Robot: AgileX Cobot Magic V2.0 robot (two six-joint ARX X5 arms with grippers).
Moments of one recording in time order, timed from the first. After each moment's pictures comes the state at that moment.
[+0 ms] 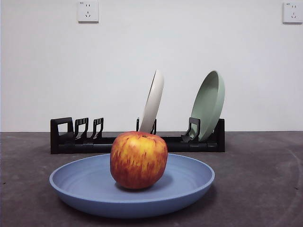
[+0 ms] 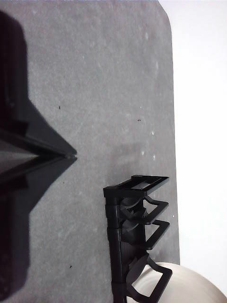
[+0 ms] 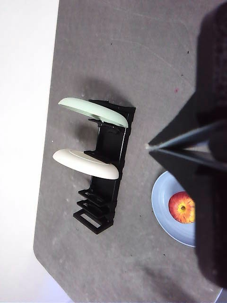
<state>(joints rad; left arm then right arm) 0.05 0.01 0.02 -0.17 0.06 0.01 0.94 0.93 1.76 -1.36 0.47 0.32</state>
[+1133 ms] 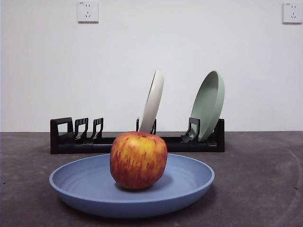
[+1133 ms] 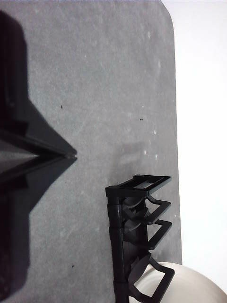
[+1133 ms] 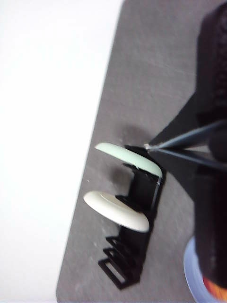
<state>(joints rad) 0.05 0.02 0.02 -0.17 0.06 0.01 0.50 0.71 1.43 -1.00 0.25 -0.09</state>
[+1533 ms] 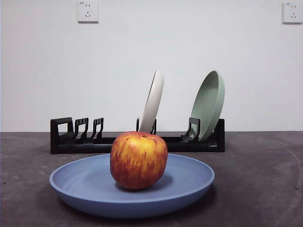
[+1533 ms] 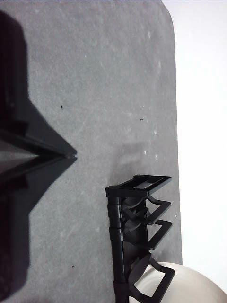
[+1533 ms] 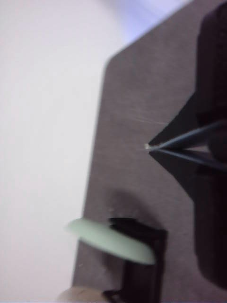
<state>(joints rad) 0.05 0.02 0.02 -0.17 0.06 0.01 0.04 0.35 0.58 -0.38 0.09 -0.19</state>
